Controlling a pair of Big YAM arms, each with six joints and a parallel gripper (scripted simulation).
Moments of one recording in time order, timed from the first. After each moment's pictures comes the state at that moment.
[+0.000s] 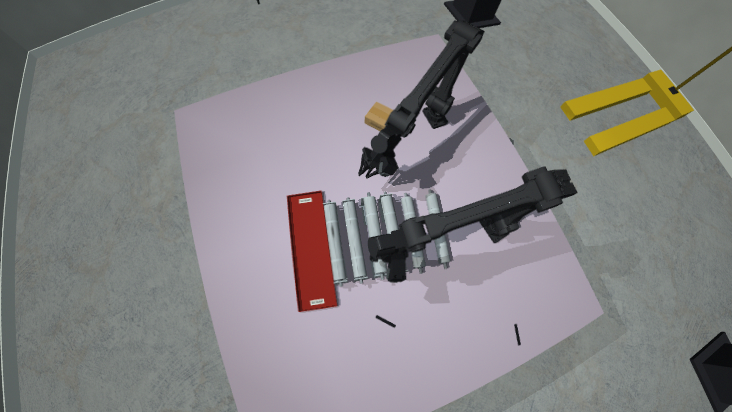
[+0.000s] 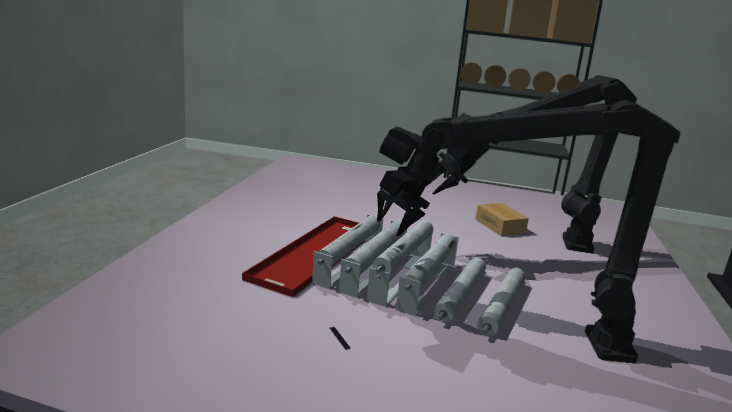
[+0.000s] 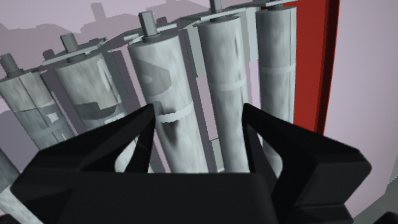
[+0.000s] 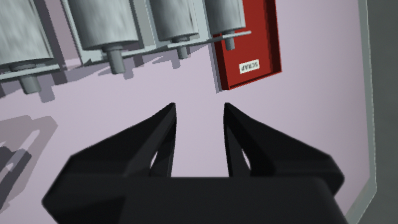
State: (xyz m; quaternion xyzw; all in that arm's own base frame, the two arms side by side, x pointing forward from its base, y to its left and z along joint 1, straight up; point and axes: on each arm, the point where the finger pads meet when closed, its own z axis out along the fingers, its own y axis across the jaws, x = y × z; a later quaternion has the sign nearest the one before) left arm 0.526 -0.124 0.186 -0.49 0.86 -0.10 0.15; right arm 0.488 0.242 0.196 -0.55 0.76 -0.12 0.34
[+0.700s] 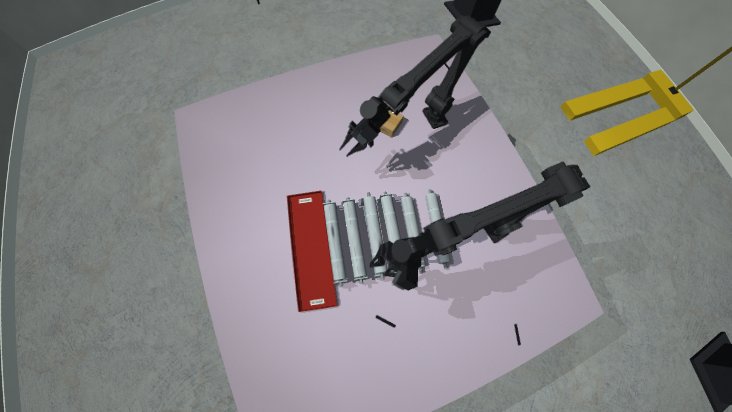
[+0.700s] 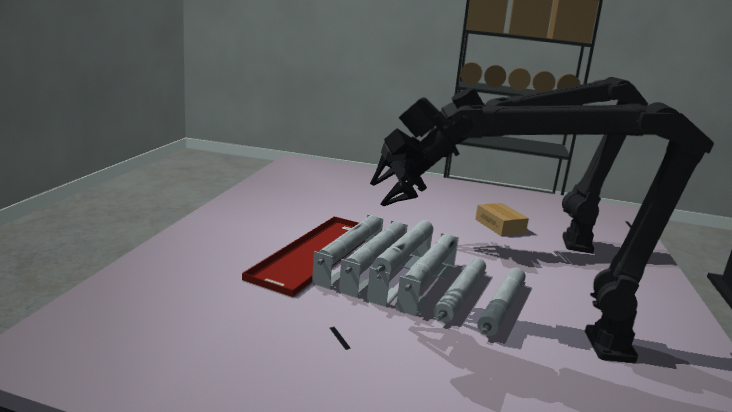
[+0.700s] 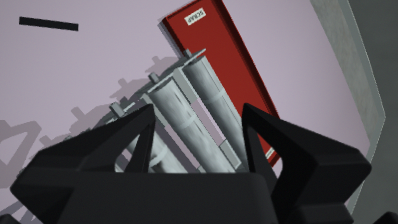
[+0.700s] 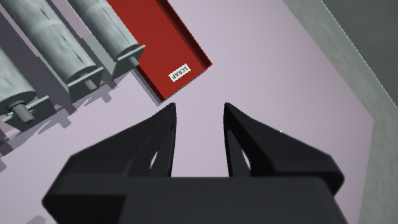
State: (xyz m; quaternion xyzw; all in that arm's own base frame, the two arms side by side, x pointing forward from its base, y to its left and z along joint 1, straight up) left arm 0.557 -0.089 0.276 -0.33 0.87 -0.16 0.32; right arm 0.531 0.170 0.280 -0.36 0.81 -0.09 0.46
